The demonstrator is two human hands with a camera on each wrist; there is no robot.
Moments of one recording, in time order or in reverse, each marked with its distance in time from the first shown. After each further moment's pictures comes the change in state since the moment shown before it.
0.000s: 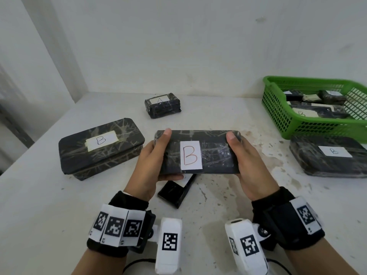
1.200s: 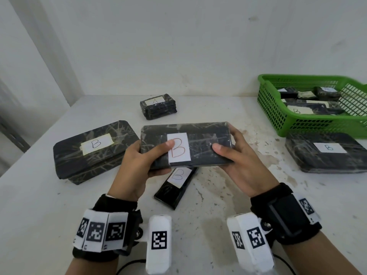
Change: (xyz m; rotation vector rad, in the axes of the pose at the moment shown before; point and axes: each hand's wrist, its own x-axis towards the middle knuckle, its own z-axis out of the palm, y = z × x) left_hand 0.003 0.004 -0.013 -0.070 -0.069 0.150; right_hand 0.005 -0.001 -0.011 0.255 -0.223 0.020
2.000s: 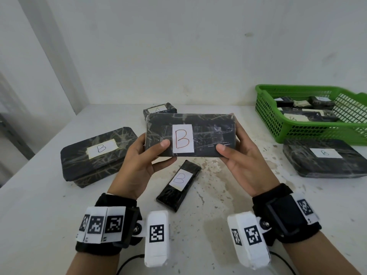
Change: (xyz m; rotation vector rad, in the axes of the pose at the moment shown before) left_hand 0.002 0.002 -0.010 -0.125 -0.161 0.139; right_hand -0.003 -0.006 0.000 -0.001 -0.113 -0.214
